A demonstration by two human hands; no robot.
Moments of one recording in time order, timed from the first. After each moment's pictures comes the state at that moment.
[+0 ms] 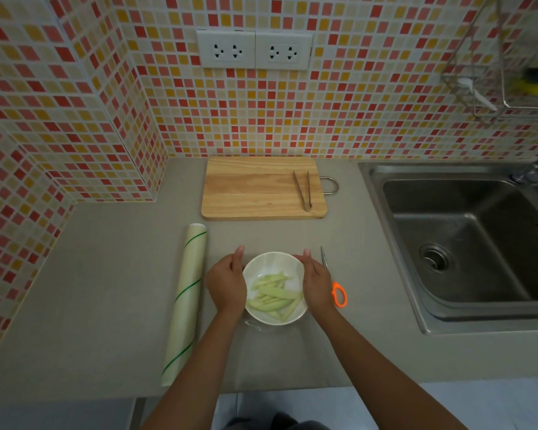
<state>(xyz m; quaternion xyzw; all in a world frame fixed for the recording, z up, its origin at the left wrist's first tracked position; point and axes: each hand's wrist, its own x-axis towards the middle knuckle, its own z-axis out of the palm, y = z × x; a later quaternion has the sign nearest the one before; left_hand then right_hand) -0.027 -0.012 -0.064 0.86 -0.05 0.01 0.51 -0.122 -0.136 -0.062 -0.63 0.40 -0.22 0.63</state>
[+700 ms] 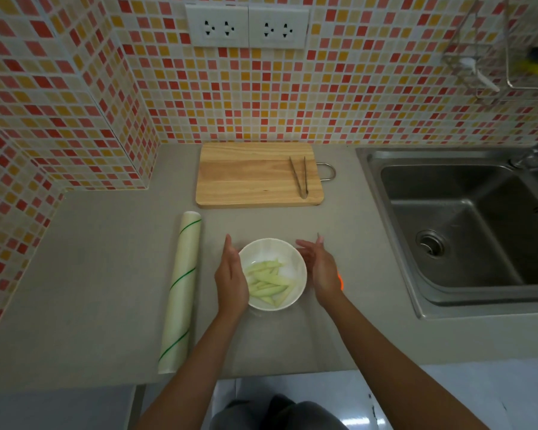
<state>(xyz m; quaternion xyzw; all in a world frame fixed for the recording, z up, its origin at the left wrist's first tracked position) -0.052 -0.007 -0.071 0.75 -0.04 -0.14 0.65 -0.129 -0.155 -0.063 -0.51 0.43 -0.17 0.72</state>
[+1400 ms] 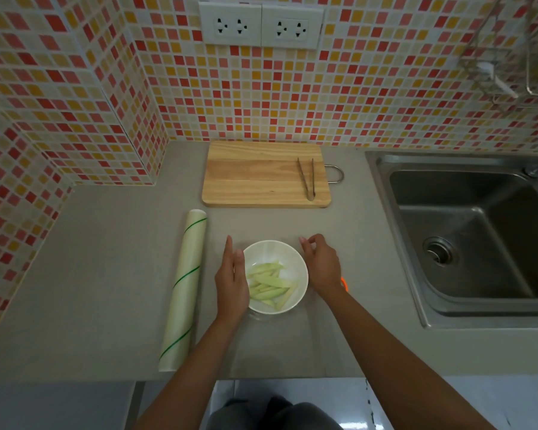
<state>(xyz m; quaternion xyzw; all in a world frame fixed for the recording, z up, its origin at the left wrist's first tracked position) -0.051 0.000 -0.078 0.77 -0.07 -0.12 0.62 -0.110 -0.174 -0.079 -0.82 0.43 -0.13 0.35</state>
